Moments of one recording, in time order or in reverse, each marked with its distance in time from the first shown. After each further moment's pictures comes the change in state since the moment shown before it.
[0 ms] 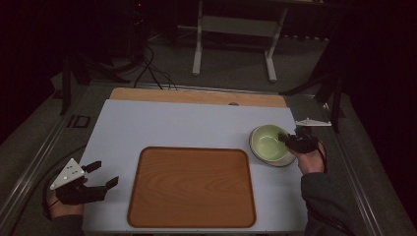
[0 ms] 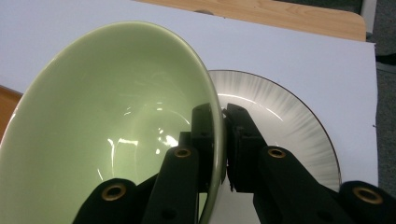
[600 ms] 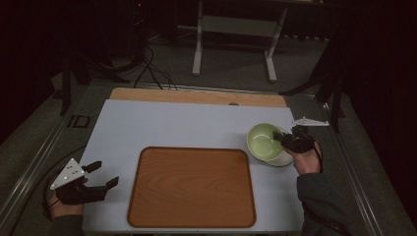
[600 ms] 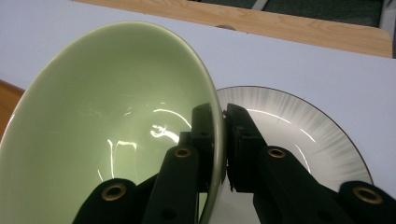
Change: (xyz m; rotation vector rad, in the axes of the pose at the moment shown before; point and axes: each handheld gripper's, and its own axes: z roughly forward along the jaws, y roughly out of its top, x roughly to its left) left arm 0.000 0.000 0.000 0.001 -0.003 0.000; right arm 0.016 0.006 -0.002 -0.039 0.054 -0.005
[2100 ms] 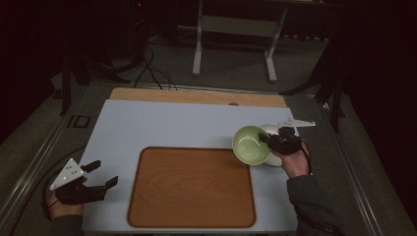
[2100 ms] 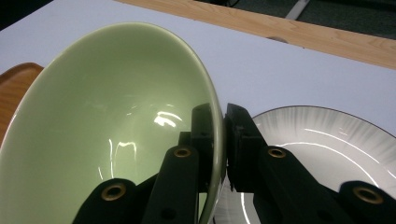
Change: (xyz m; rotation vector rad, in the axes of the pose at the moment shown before) left arm 0.000 0.001 -0.001 -0.006 0.015 0.005; right arm 0.042 0.007 0.006 -0.014 0.105 -0.067
